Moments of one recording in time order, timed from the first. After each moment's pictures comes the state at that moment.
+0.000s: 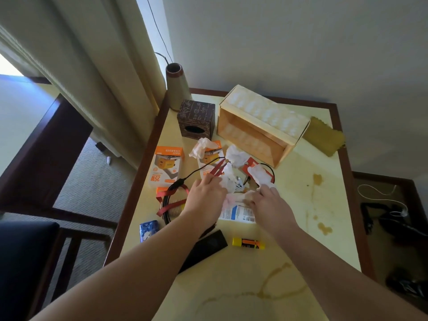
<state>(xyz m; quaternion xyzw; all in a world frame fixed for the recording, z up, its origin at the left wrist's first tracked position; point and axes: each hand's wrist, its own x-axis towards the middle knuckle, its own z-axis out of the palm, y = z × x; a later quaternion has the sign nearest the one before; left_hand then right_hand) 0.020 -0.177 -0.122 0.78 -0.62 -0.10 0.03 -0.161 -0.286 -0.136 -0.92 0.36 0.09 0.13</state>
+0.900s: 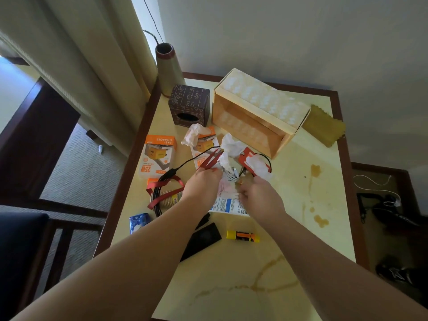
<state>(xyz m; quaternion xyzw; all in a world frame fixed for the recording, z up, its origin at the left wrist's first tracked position) 0.019 -0.203 -0.145 0.82 -0.52 -0.20 0.10 -0.145 -0.292 -0.149 -0.89 0.40 0.06 0.20</state>
